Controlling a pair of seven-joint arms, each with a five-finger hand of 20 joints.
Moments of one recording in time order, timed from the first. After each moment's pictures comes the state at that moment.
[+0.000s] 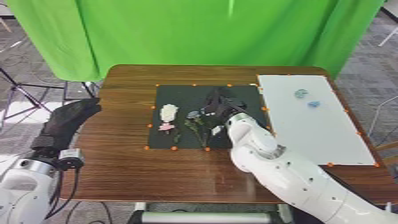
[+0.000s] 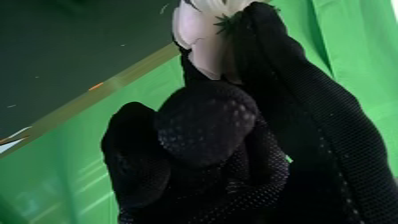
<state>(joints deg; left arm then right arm) 120.4 -54.0 -105.6 -110.7 54.7 -2.4 7.1 -62.2 -62.0 35.6 -90.0 -115.0 14.2 26.4</state>
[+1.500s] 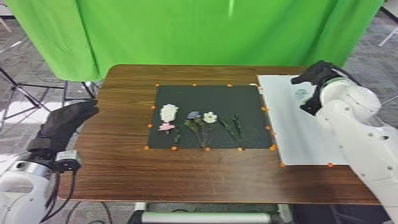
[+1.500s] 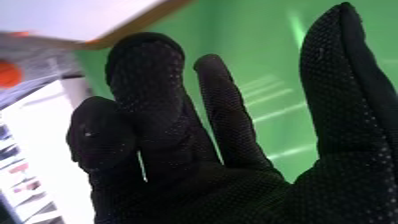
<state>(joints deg) 121.9 -54.2 -107.2 -111.5 54.6 -2.4 5.5 -69.0 -51.4 71.8 -91.2 -117.0 -10.1 39.9</state>
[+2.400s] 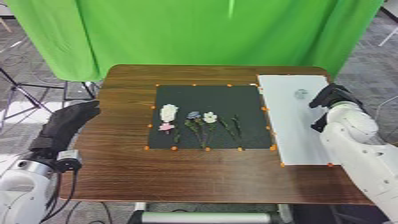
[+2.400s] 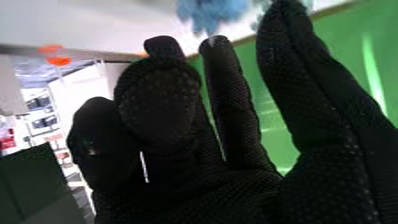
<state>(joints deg) 121.2 -54.8 -107.2 -111.5 54.7 -3.1 3.6 -74.3 -48.8 70.0 -84.5 -120.9 -2.3 39.1</state>
